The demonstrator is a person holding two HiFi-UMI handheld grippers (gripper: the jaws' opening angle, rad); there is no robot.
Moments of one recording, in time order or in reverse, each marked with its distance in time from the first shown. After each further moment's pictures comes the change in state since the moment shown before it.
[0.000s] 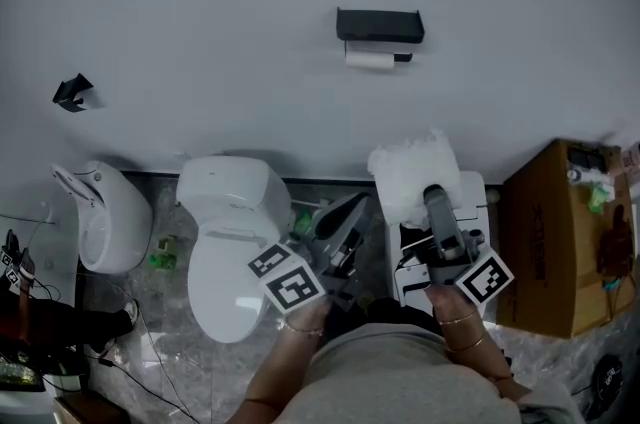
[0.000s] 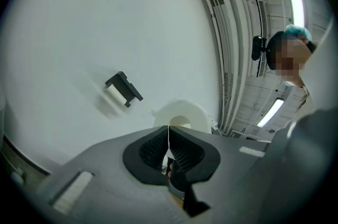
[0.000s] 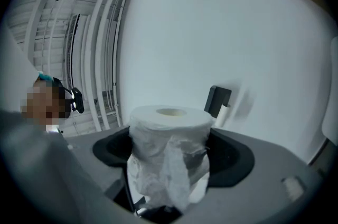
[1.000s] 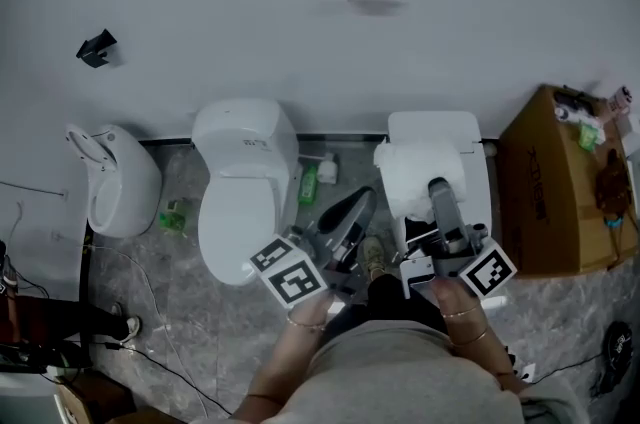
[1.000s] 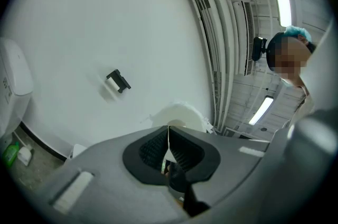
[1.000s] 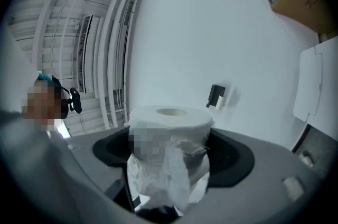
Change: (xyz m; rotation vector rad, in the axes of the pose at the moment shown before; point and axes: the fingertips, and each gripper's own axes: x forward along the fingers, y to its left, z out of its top) left arm -0.190 -0.160 -0.098 -0.003 0.012 -0.014; right arm -0.205 0.142 -0.091 -0.014 -0.015 -0.027
